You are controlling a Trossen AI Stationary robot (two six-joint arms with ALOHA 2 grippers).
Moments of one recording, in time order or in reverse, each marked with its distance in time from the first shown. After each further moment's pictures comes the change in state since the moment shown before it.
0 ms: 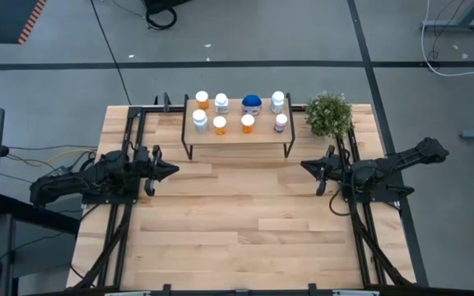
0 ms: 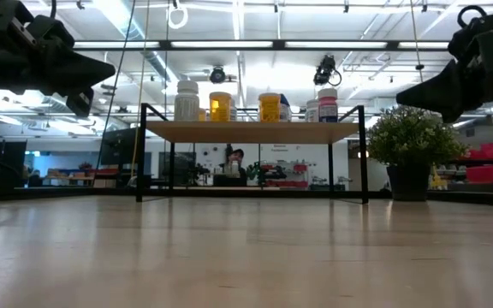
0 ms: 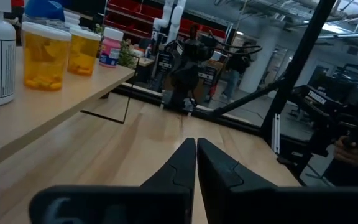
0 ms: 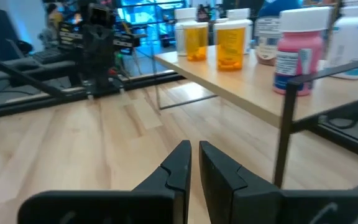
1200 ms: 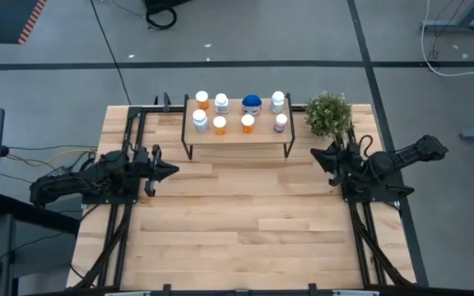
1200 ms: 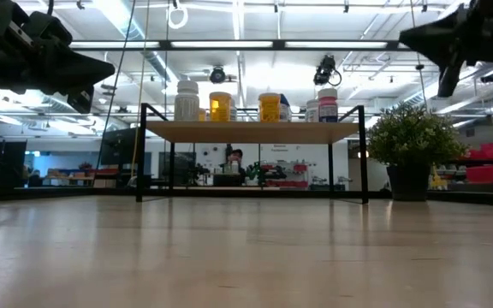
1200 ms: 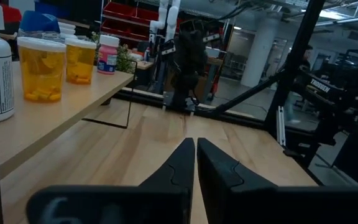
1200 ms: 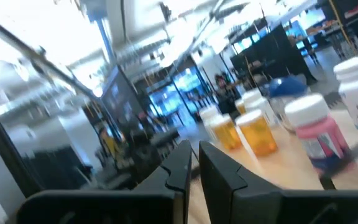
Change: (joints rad) left arm 0.000 0.000 0.000 0.019 0.006 0.080; right arm 0.042 0.020 0.000 0.504 0.025 0.107
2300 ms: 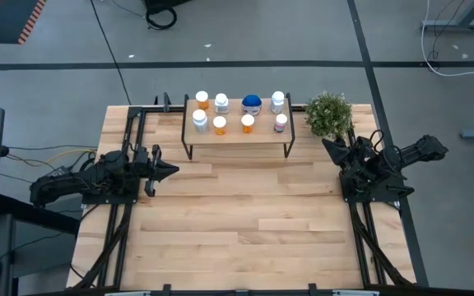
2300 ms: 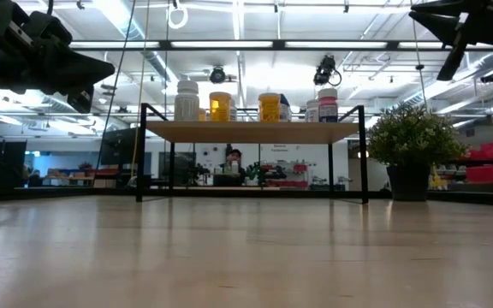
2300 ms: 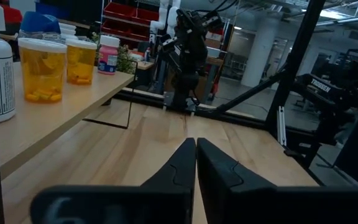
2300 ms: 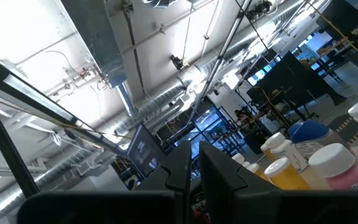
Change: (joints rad) left arm 0.000 0.000 0.000 0.004 -0.003 0.001; right arm 0.000 0.000 0.000 0.288 0.000 0.000
